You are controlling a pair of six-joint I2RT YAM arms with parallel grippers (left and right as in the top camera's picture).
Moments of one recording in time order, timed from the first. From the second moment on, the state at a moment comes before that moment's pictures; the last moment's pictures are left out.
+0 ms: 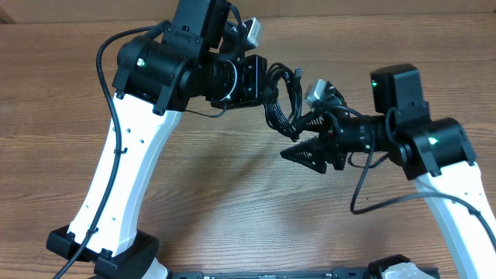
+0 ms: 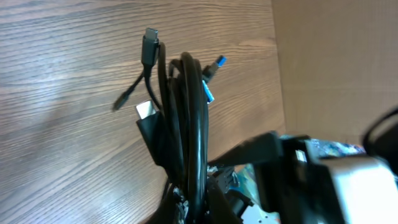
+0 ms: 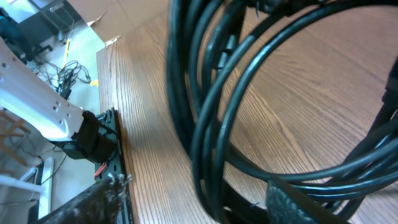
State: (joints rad) left arm -0.45 1.76 2.21 -1.39 0.59 -0.52; right arm 0.28 1.28 1.35 -0.99 -0.91 -0.45
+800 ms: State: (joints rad) left arm -0.35 1.76 2.21 -1.51 0.62 -0.48; right arm 0.22 1.33 1.35 -0.97 -0.88 -0.39
